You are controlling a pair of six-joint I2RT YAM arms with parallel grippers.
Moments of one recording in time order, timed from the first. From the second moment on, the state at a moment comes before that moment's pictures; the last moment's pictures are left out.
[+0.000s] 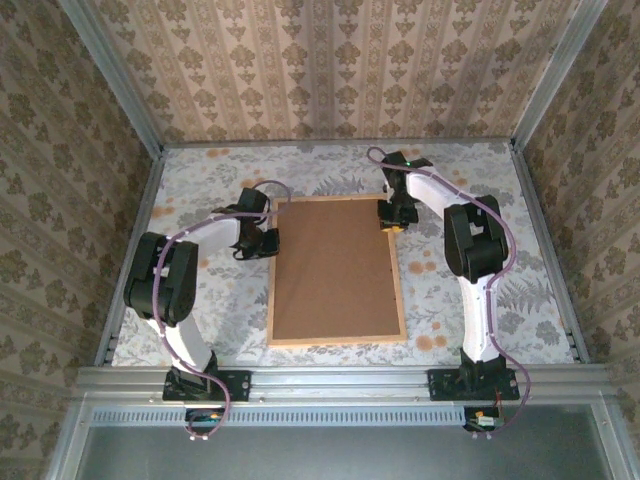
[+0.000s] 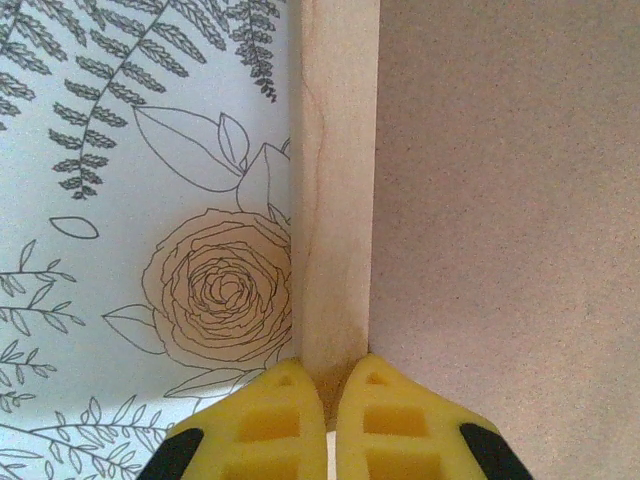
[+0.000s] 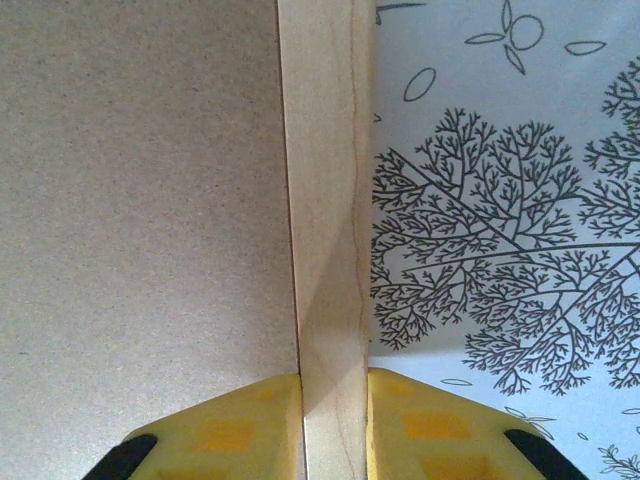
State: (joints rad) left arm -0.36 1.76 1.05 -0.54 0.18 -0.40; right arm 0.27 2.20 1.74 -1.01 -0.07 0.30
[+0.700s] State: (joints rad) left arm -0.37 1.76 1.05 -0.54 0.18 -0.39; right arm 0.35 2.24 1.80 -1.06 0.12 0.34
